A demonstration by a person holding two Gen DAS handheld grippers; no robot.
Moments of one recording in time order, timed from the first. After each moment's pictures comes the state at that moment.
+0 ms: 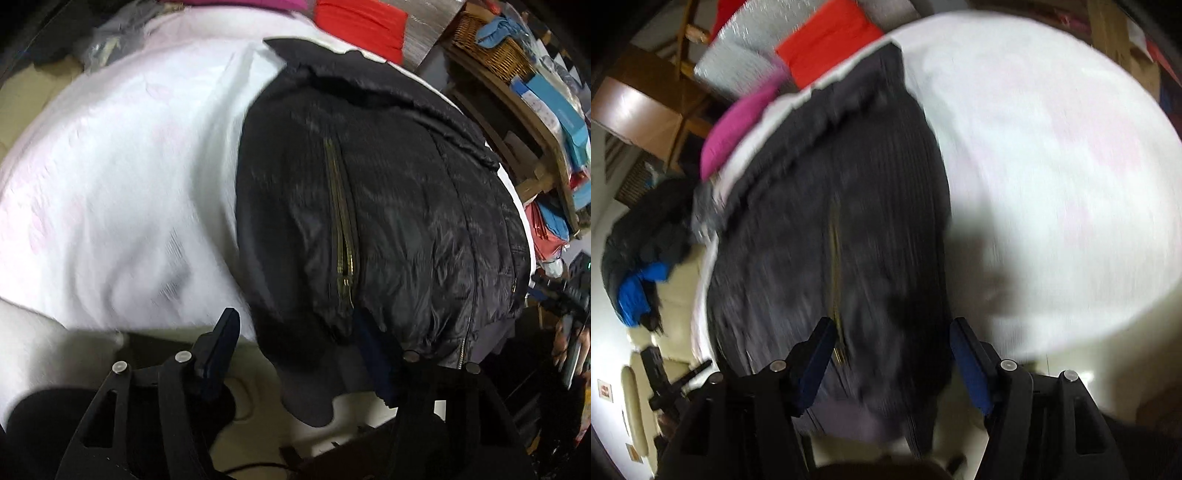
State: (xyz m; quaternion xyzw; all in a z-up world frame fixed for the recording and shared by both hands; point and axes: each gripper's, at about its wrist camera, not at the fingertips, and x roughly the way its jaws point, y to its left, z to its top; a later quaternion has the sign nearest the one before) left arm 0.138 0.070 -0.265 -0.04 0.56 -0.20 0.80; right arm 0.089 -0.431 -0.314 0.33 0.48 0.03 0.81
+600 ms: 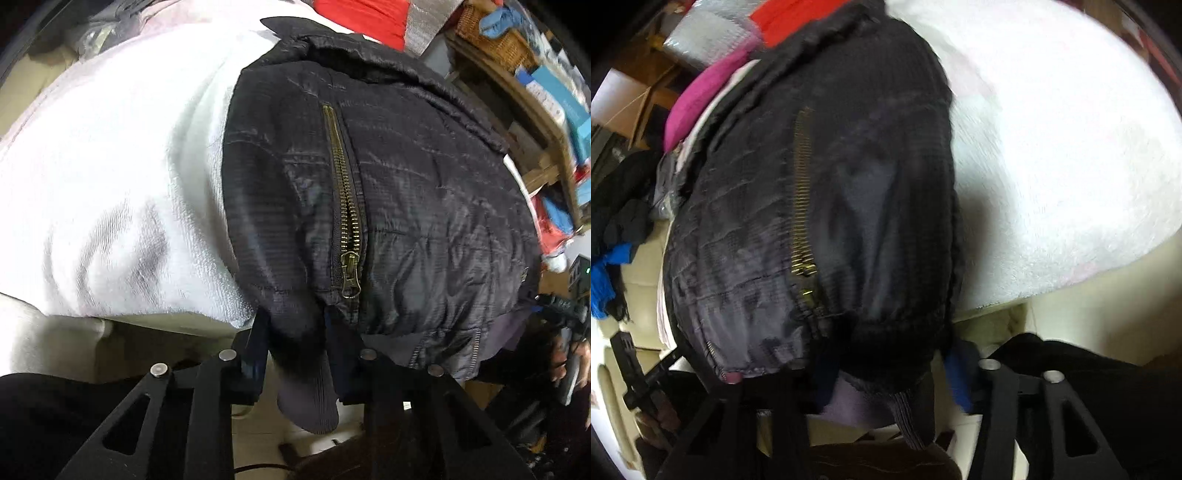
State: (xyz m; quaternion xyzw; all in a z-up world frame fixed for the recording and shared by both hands) left arm 0.132 0.068 -0.286 -0.04 0.57 -0.20 0.79; right arm 0.073 -0.397 -0.347 0.30 0.53 -0.01 0.80
